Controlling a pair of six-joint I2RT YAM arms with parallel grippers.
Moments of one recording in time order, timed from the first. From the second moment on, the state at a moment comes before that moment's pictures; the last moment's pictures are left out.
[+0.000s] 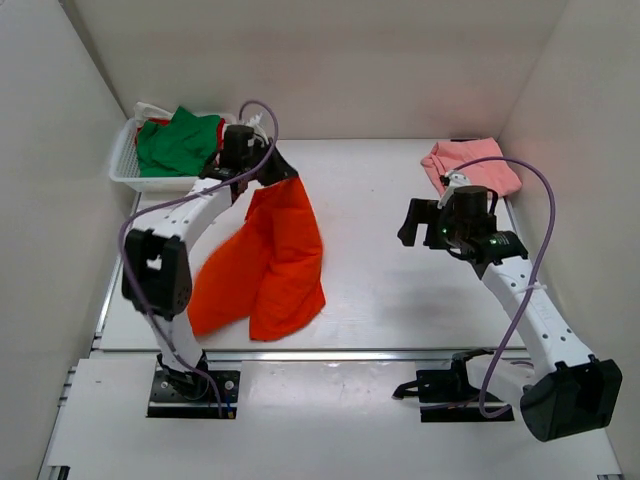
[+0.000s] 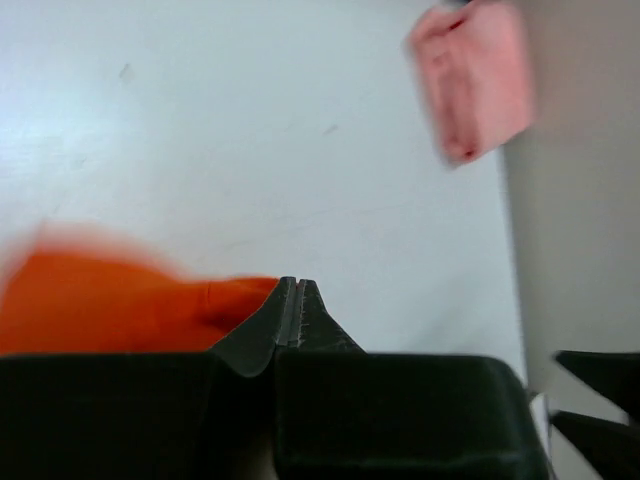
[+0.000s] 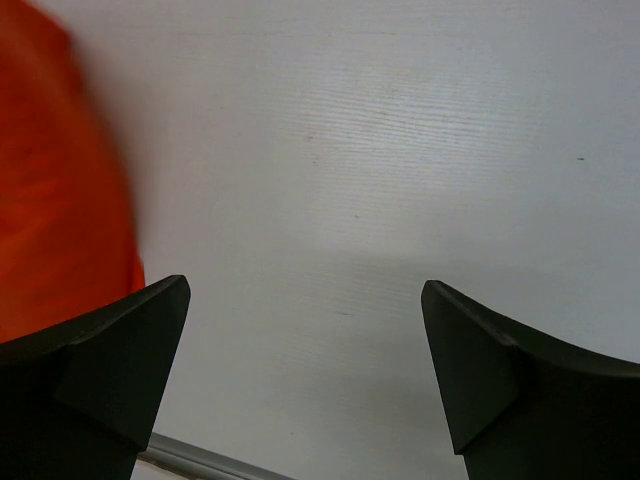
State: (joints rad) left arm -0.30 1.73 1.50 -0.16 0.35 -0.61; right arm 0.21 1.06 0.96 -0.55 -0.13 0.26
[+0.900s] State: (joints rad) left arm -0.06 1.21 0.74 -0.26 0.26 -0.47; right arm 0.94 1.57 0.97 -0.28 -0.06 0.33
